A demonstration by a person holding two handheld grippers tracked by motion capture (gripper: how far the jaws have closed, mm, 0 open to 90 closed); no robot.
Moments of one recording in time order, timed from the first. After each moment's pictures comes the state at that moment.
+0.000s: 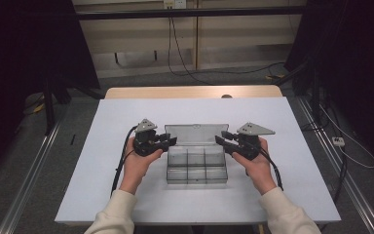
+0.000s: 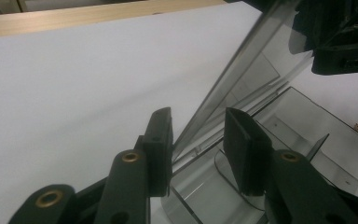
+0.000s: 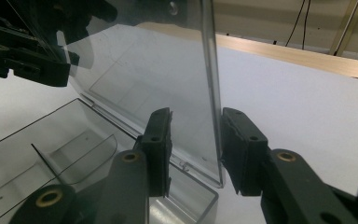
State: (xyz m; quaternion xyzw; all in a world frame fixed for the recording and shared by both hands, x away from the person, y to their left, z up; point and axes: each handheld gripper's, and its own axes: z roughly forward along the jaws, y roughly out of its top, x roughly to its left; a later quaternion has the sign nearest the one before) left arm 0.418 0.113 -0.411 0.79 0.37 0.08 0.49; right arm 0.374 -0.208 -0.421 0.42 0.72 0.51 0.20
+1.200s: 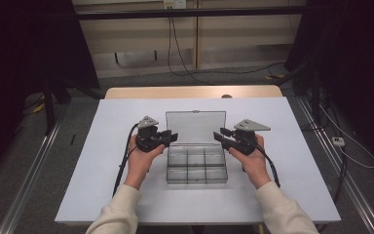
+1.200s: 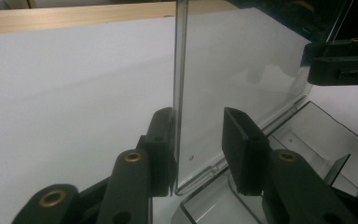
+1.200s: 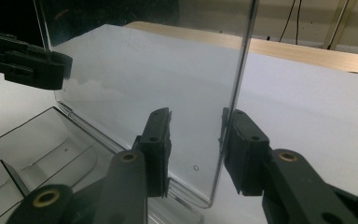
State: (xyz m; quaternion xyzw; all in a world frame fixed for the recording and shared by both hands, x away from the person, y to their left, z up) left arm 0.432 0.107 -0.419 0.77 0.40 0.08 0.49; right arm 0.392 -0.205 -0.430 0.45 0.71 0.50 0.20
